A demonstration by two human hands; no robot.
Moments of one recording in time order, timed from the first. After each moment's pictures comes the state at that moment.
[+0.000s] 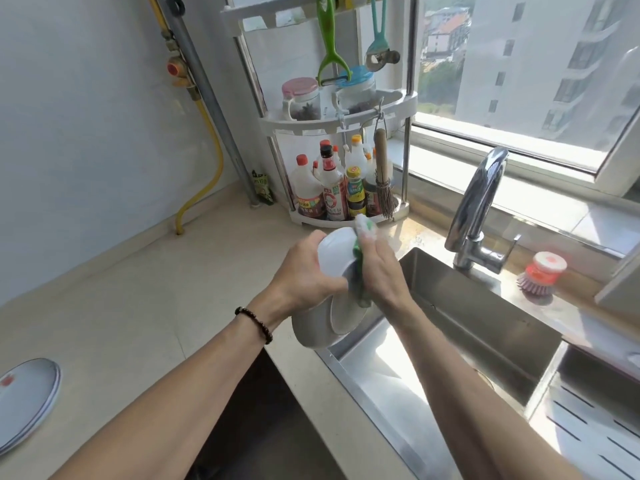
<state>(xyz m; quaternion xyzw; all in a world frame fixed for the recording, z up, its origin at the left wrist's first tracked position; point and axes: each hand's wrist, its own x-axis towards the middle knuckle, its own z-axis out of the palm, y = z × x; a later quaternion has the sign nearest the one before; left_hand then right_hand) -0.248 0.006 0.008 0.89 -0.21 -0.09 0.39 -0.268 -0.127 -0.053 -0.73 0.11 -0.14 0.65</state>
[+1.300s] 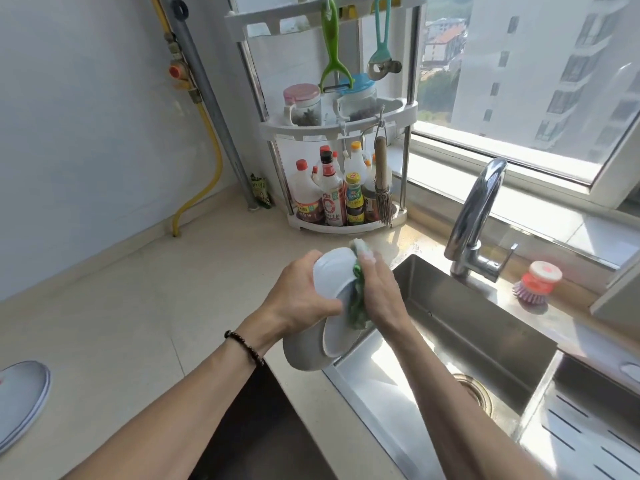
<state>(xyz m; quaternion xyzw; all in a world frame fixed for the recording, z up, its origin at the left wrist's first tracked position) -0.260 0.018 0.004 0.88 -0.21 -0.12 0.40 -0.283 -0.120 -0.066 -0.70 0.12 -0.11 0.69</state>
